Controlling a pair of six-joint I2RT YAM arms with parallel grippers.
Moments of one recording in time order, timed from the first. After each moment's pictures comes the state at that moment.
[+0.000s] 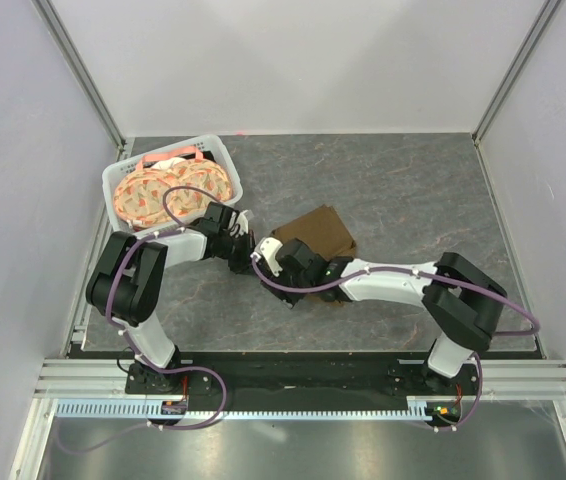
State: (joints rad) left arm -0.34 1.73 0.84 -0.18 0.59 -0.47; right arm 0.99 1.72 0.98 -0.12 0.01 -0.02
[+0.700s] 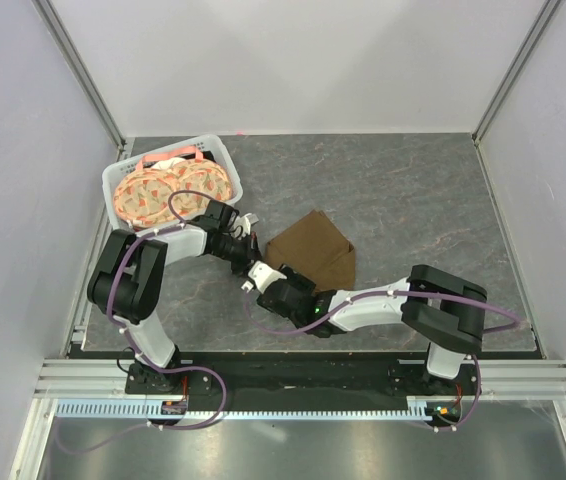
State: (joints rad) left arm -0.33 1.75 0.89 -0.32 0.82 -0.49; right arm 1.23 1.74 0.86 0.09 0.57 -0.05
